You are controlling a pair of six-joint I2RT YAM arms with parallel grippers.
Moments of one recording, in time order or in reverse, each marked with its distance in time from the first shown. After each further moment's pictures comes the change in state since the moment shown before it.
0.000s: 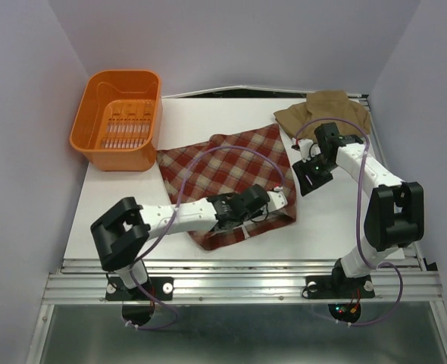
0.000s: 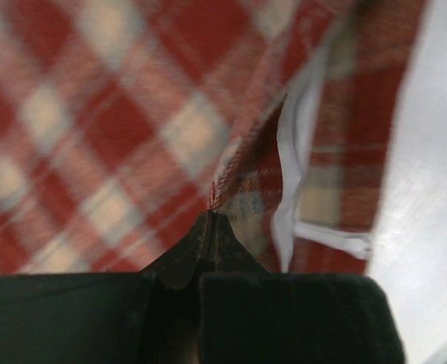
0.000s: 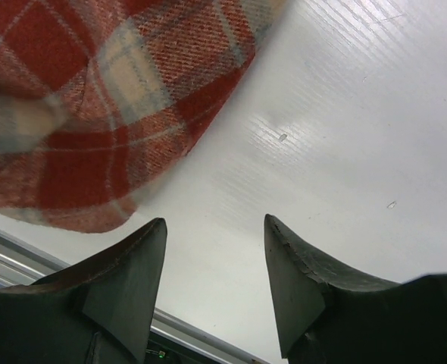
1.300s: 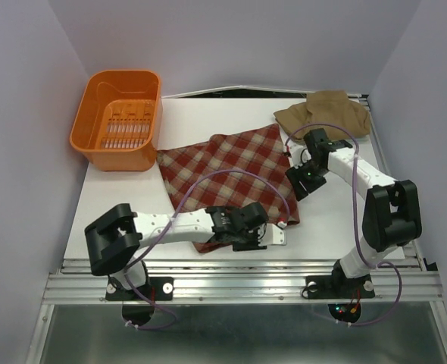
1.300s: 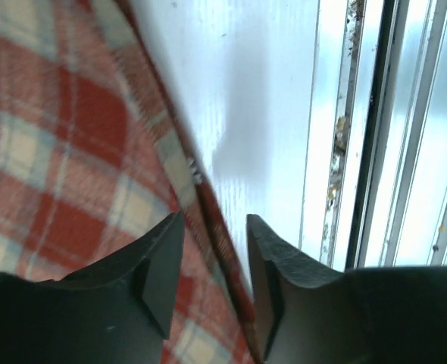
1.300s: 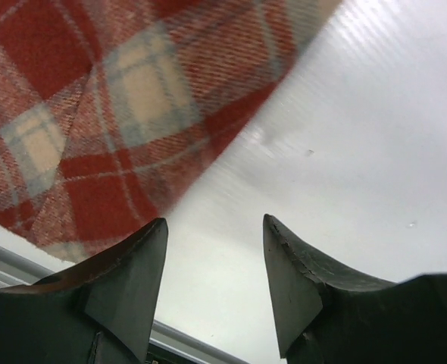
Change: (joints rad) left arm -0.073 -0.138 -0.065 -0.179 0.347 0.132; right arm 0.101 0.006 -0.071 0.070 0.063 0.004
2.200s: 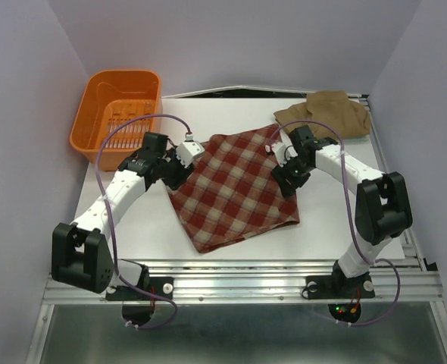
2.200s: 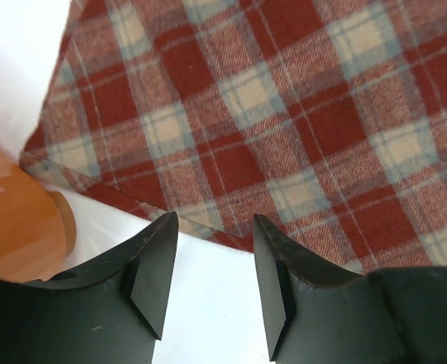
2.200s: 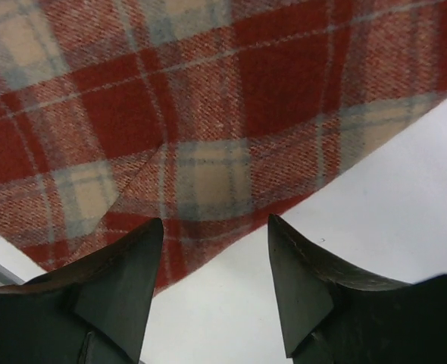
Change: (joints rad) left arm 0.926 -0.220 0.019 -0.083 0.258 0.171; right arm 0.077 0.055 0.085 0.057 -0.090 -0.110
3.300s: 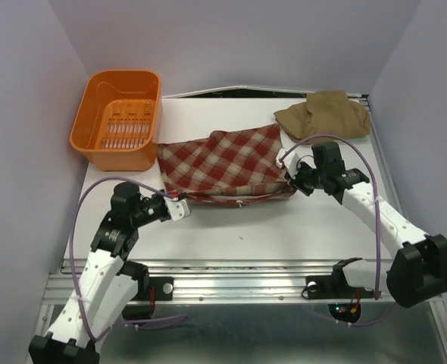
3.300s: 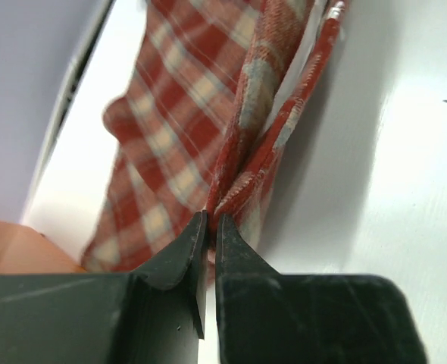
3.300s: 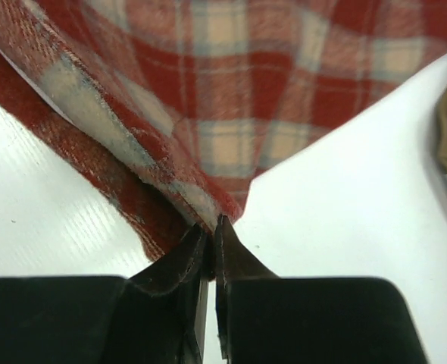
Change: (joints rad) left arm 0.041 -0.673 -0.489 0.241 0.354 0.278; right arm -0.009 -0.432 -0.349 0.299 -0.011 -0.257
